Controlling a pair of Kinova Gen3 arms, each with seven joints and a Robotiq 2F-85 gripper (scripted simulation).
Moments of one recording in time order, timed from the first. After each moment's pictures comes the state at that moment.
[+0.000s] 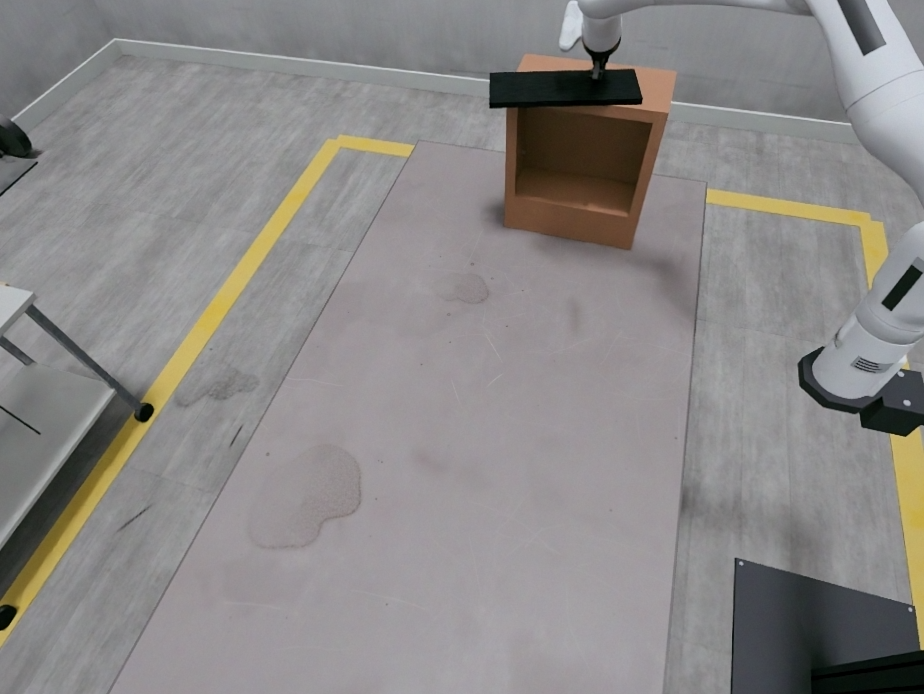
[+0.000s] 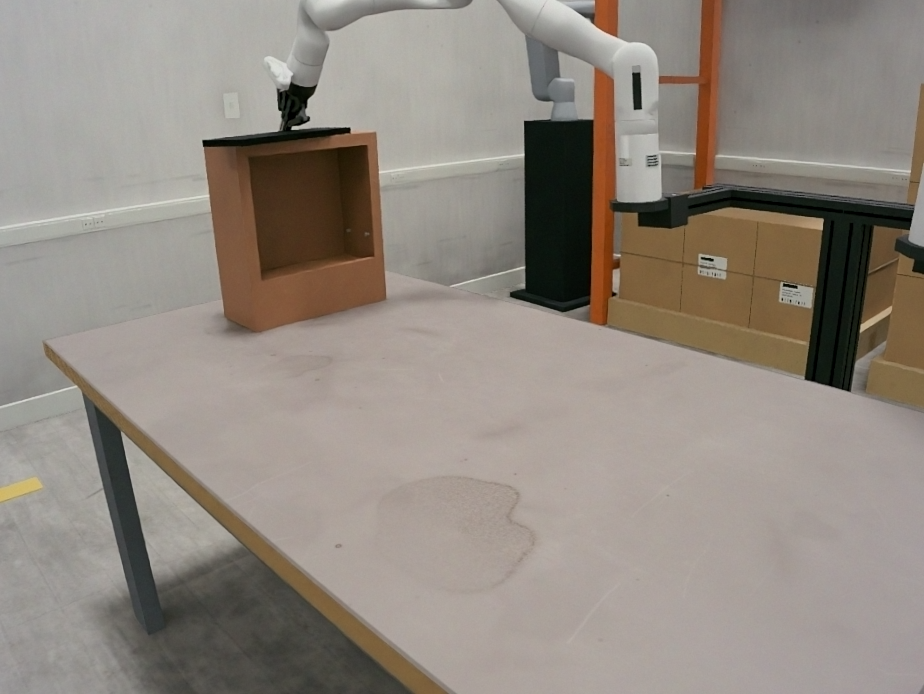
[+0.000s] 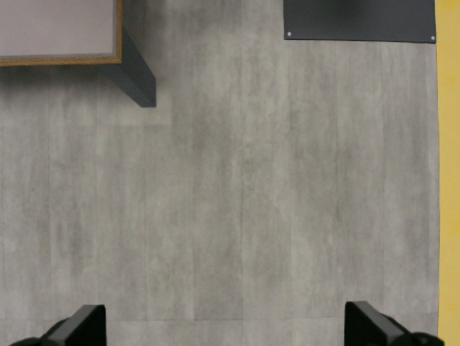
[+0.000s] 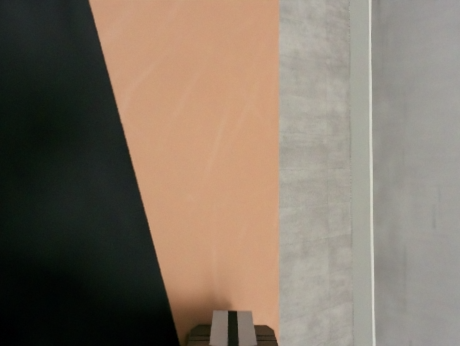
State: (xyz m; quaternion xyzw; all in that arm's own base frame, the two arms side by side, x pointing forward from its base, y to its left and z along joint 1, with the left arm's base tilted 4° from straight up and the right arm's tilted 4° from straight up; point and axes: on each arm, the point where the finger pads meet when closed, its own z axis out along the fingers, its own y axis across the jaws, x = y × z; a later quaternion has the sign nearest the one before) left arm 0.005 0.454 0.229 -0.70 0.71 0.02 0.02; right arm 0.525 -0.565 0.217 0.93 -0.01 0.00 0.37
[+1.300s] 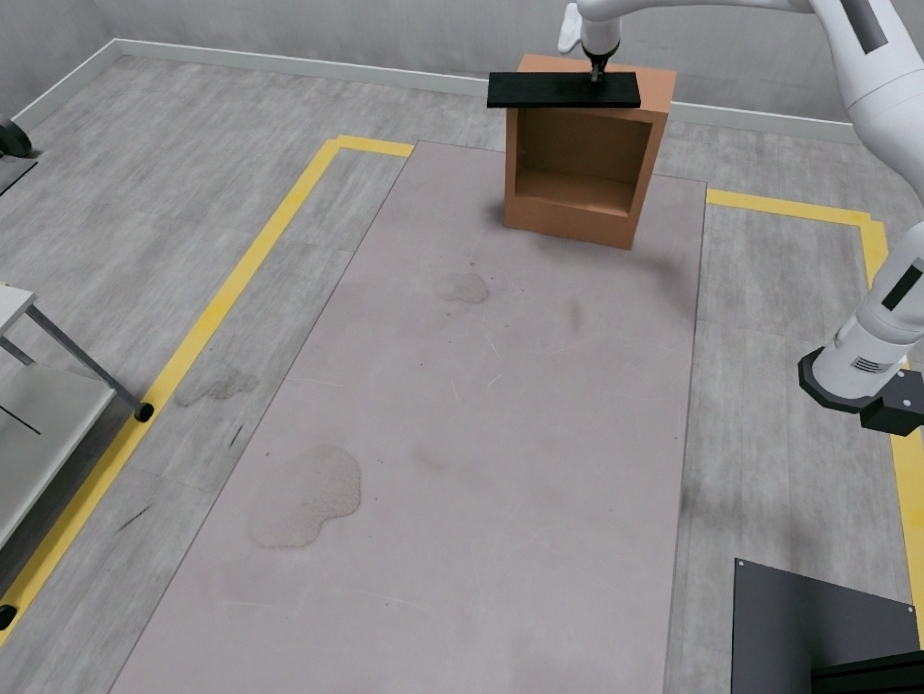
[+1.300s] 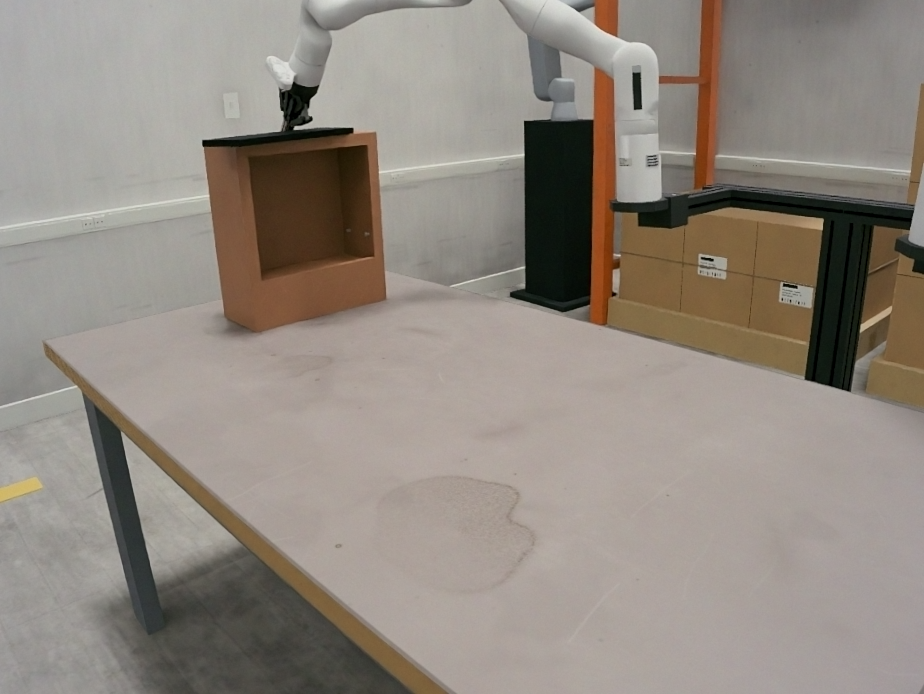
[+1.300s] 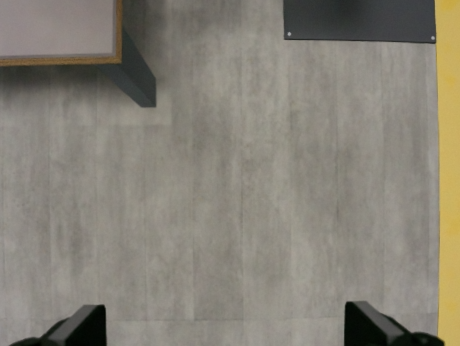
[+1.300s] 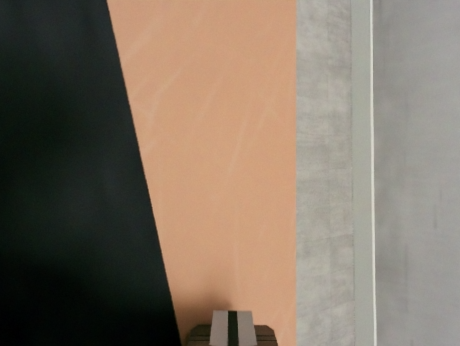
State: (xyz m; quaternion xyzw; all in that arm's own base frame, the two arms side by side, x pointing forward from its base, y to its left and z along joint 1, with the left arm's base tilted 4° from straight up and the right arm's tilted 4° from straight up) left arm 0.005 0.454 0.229 -0.70 0.71 0.02 0.02; right arm 0.526 -0.554 0.217 0.93 -0.01 0.00 0.37
